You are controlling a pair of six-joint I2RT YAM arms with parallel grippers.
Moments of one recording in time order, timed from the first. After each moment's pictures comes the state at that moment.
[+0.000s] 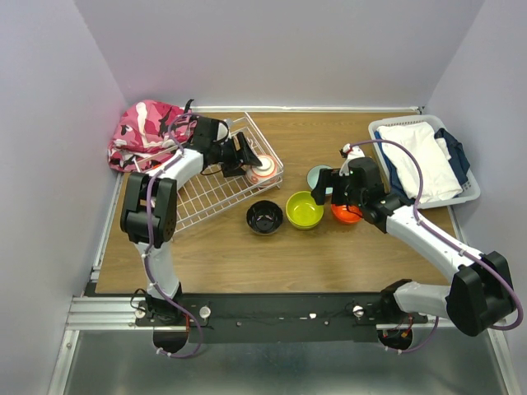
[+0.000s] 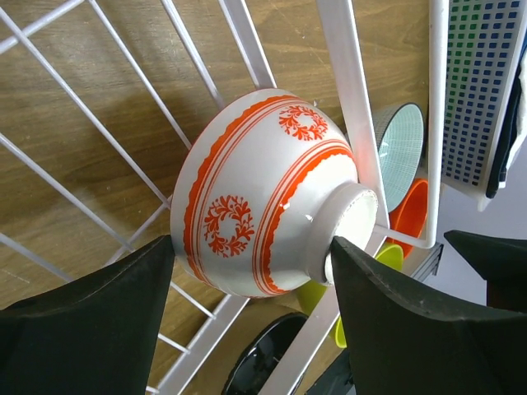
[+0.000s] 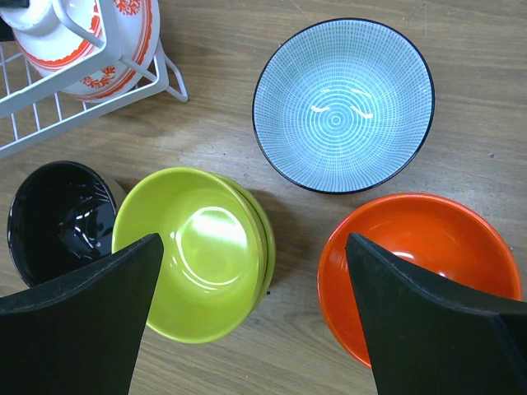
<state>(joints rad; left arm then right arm) -0.23 1.92 1.37 -0.24 0.59 -0.64 0.46 1.22 0.80 -0.18 0.01 0.32</state>
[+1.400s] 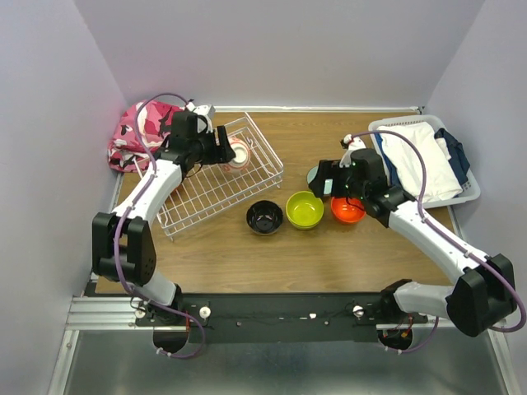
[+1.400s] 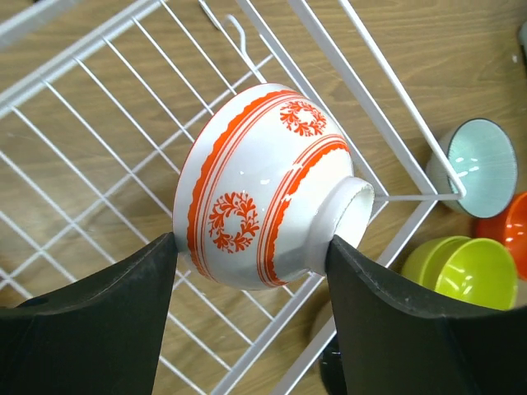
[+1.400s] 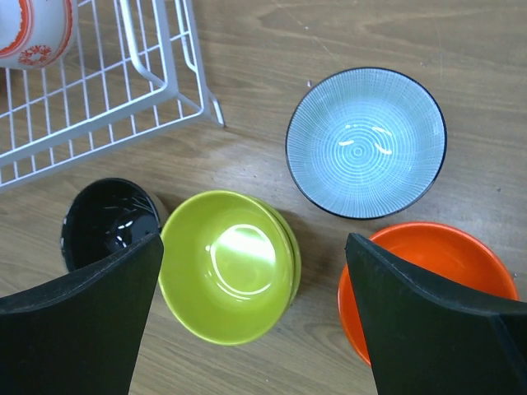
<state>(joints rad) -0.18 1.58 1.25 -0.30 0.31 -0.30 0.46 1.22 0.88 -0.23 -0.02 0.32</state>
